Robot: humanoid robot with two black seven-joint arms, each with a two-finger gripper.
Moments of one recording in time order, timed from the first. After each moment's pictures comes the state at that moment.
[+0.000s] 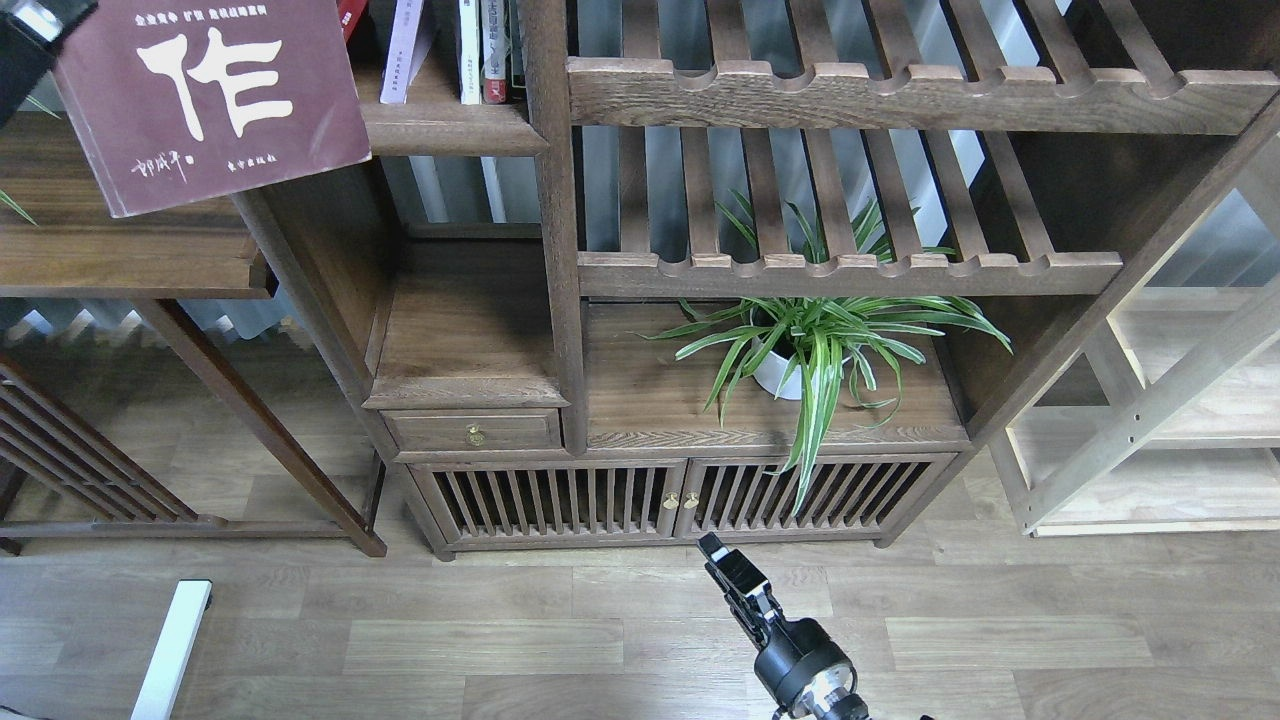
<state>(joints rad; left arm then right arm) -0.33 0.64 -1.61 -1.49 0.06 -0.49 0.30 -0.02 0.02 0.78 0.78 0.12 0.58 0.19</state>
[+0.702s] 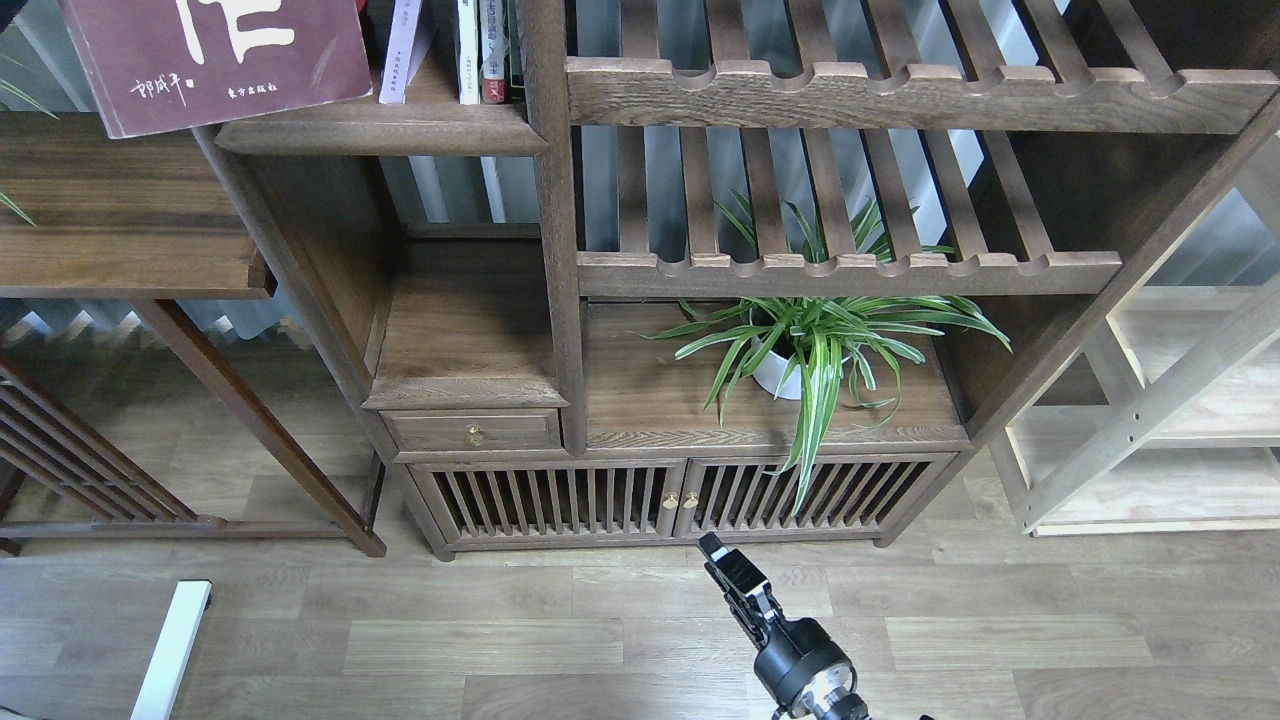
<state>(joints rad) -0.50 0.64 -1.54 -1.39 0.08 -0.49 0.35 -0.02 0.02 0.78 0.78 0.12 0.58 0.19</state>
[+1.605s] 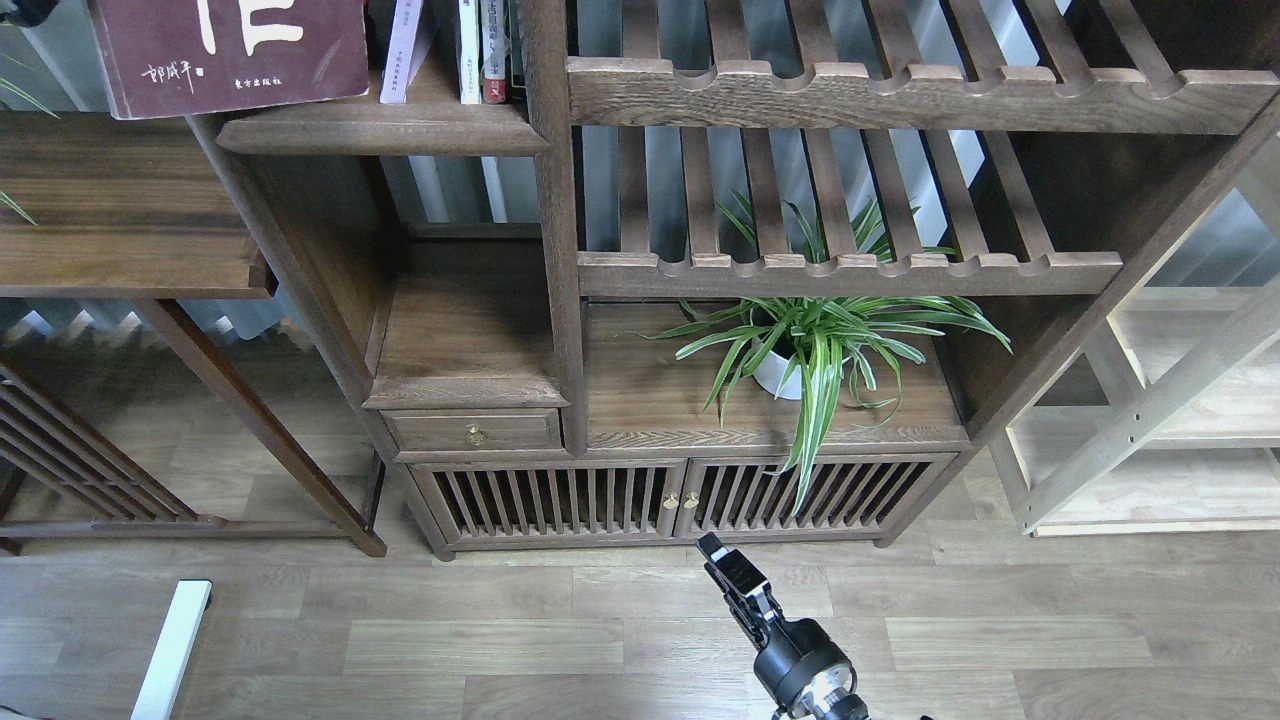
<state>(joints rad) -0.59 0.64 -1.53 -1.38 0.24 -0.49 0.39 -0.02 0.02 0.78 0.78 0.12 0.58 0.19</state>
